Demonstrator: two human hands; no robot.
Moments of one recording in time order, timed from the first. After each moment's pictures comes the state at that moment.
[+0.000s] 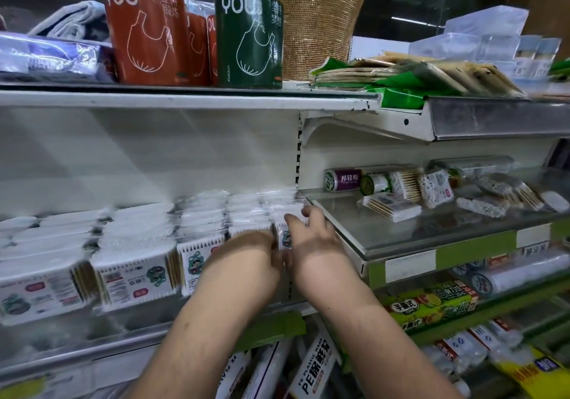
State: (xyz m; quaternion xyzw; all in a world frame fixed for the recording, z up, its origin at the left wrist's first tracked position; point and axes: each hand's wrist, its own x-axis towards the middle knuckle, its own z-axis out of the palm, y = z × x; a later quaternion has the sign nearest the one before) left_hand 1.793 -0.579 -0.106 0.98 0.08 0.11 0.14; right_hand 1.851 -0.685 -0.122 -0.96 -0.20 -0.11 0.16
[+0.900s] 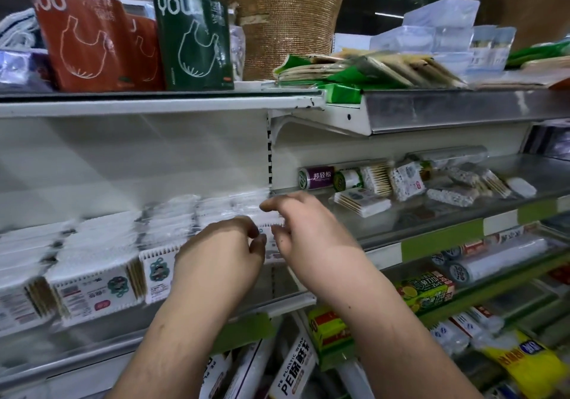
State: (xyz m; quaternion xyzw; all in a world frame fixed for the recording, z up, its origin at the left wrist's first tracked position) left_hand 1.793 -0.608 -0.094 0.96 0.12 0.22 0.12; right_hand 1.824 -0.739 -0.074 -0.91 -0.27 -0.12 0.28
